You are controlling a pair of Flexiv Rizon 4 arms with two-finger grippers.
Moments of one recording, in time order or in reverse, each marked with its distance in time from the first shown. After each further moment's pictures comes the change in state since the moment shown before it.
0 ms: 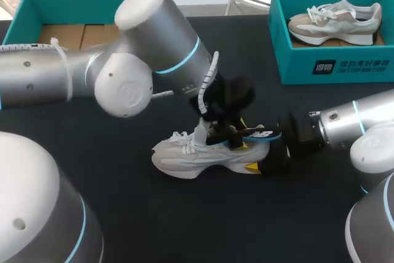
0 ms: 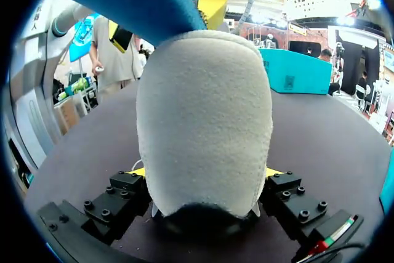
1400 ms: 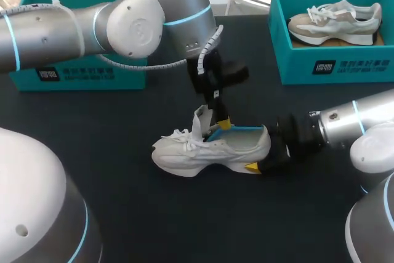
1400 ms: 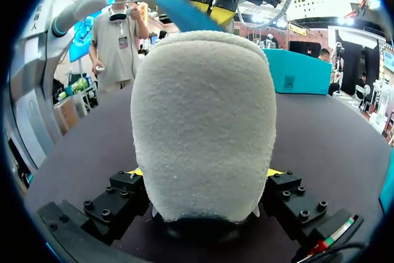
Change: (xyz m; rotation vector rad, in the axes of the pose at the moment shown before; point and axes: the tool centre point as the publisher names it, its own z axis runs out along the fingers) left arm -0.028 0.022 -0.030 -0.202 0.268 -0.049; right arm 0.000 0.000 0.000 0.000 -0.001 0.000
